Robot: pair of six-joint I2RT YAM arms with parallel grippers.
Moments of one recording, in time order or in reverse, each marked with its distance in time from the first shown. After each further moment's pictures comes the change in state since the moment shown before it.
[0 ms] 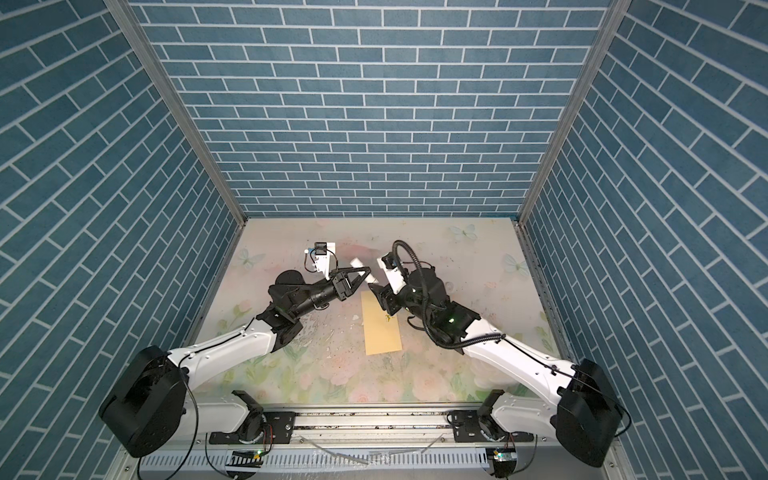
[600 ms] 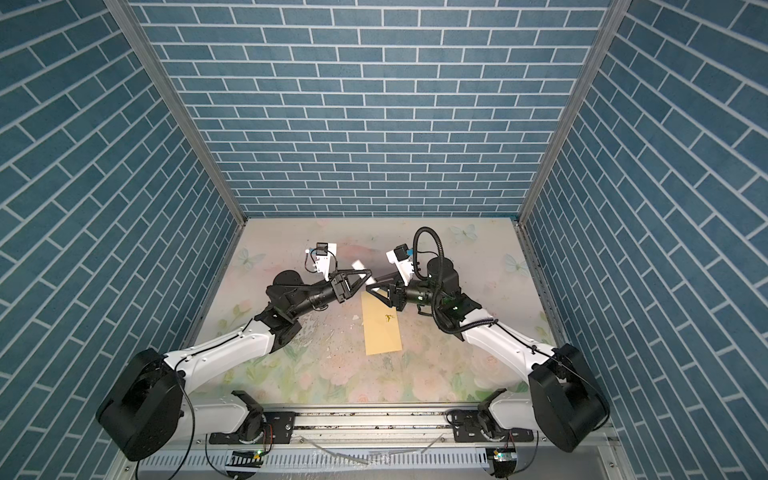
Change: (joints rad) left arm 0.000 -0.013 0.000 0.006 0.056 -0.035; right arm -0.171 0.130 -0.049 0.285 -0.620 0.331
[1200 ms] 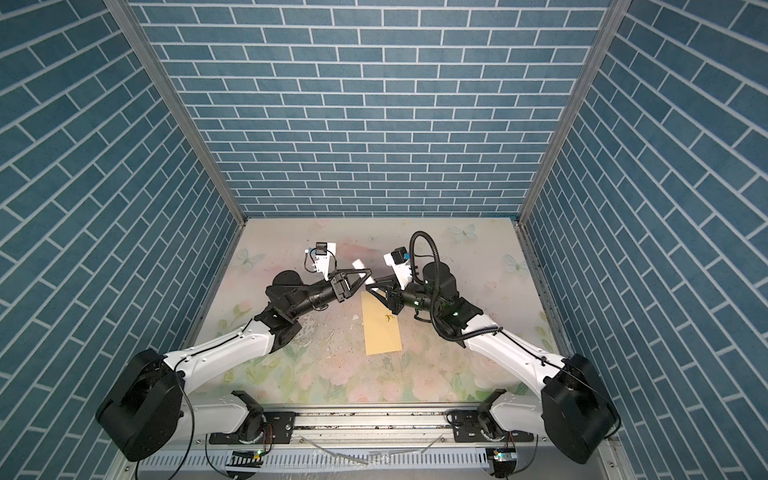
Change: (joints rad) left arm 0.000 0.003 0.000 0.006 -0.011 -0.021; right arm 0.114 -0.089 0.011 -0.159 0.347 -0.138
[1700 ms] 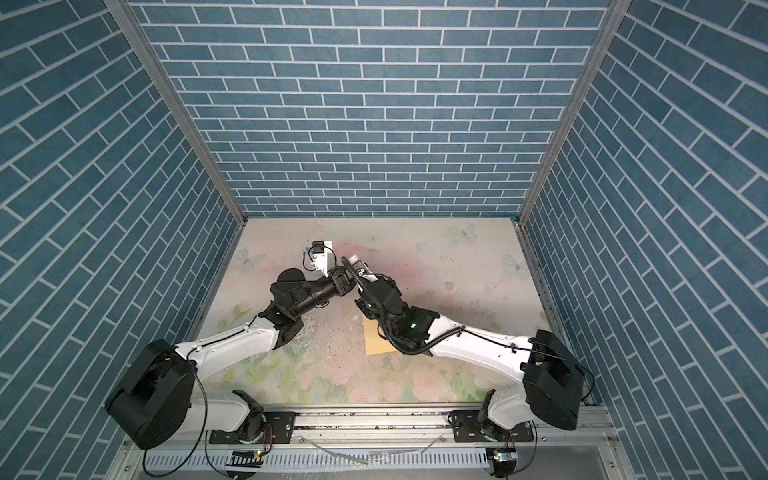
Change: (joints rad) left arm 0.021 0.061 0.000 0.008 -0.115 0.011; right arm 0.362 0.239 0.221 -0.171 1.034 -0.383
